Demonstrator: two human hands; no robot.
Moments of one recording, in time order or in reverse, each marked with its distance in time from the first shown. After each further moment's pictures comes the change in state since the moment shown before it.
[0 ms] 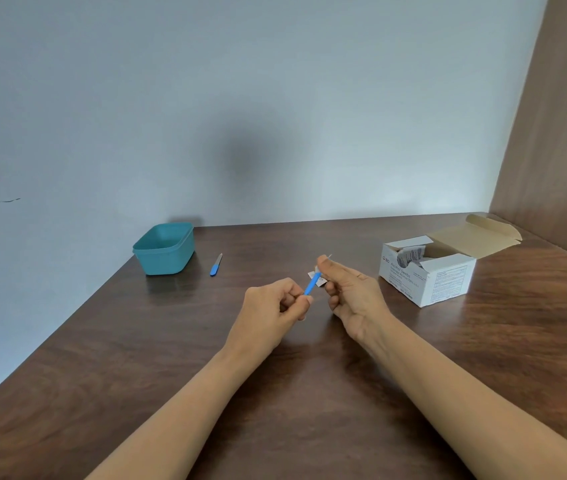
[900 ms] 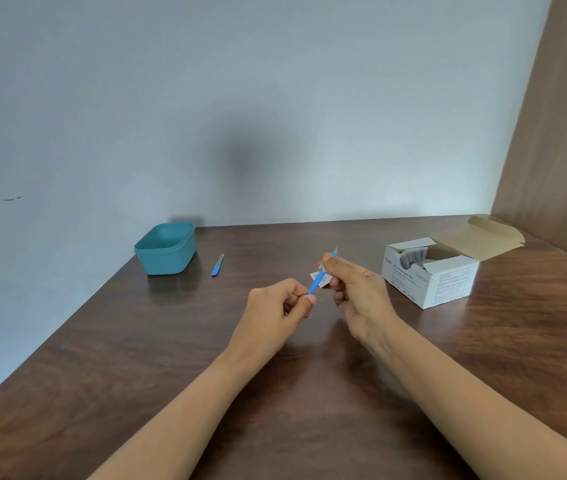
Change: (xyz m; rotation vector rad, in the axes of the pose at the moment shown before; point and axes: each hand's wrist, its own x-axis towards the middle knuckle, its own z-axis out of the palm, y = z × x) left_hand -0.001 0.005 -0.002 -0.032 0.002 0.001; right_hand -0.004 -0.004 0.002 -0.031 0.011 -0.096
